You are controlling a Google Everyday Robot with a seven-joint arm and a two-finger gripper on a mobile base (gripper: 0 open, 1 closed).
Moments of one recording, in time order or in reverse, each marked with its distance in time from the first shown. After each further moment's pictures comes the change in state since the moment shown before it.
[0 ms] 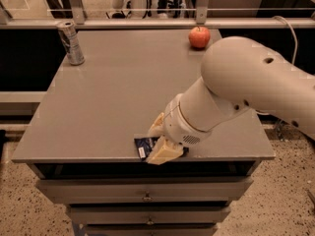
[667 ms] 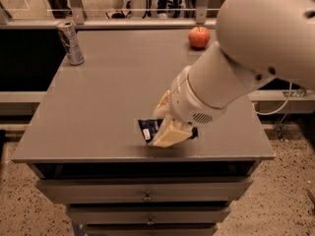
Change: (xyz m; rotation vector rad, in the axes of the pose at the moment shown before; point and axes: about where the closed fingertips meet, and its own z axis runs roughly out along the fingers) arm -0.024 -0.008 -0.061 0.056 0.030 -0.025
